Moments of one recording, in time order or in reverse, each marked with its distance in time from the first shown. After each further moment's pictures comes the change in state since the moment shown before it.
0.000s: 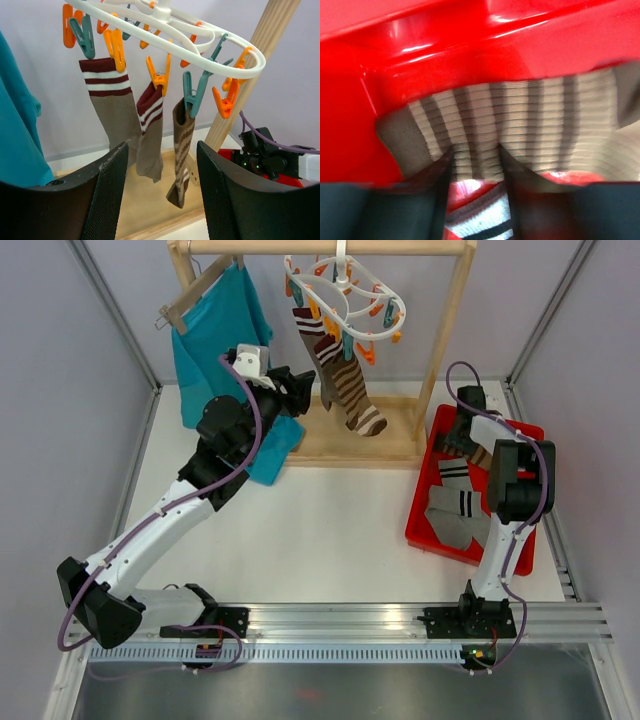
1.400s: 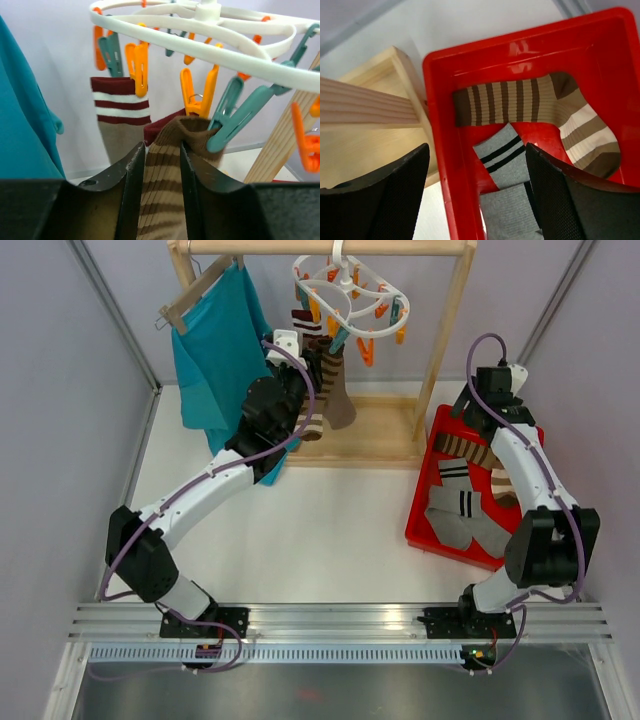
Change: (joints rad) left arm -0.005 0.307 0.125 0.222 -0.151 0.134; right arm 0.078 -0.553 -0.076 -0.117 0.050 -0.019
